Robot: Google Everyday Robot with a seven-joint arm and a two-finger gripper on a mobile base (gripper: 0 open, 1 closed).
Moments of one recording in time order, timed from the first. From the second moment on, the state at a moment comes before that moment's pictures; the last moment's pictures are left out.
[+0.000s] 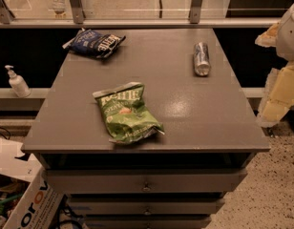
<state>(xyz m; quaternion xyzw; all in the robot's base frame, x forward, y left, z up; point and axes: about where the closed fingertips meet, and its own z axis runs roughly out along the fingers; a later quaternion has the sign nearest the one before) 0.438 -0.217 0.976 -0.60 0.78 -0.03 0.16</state>
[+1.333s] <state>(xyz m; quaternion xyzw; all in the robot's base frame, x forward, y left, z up) 0.475 -0.217 0.976 -0.58 0.79 -0.07 0.20</state>
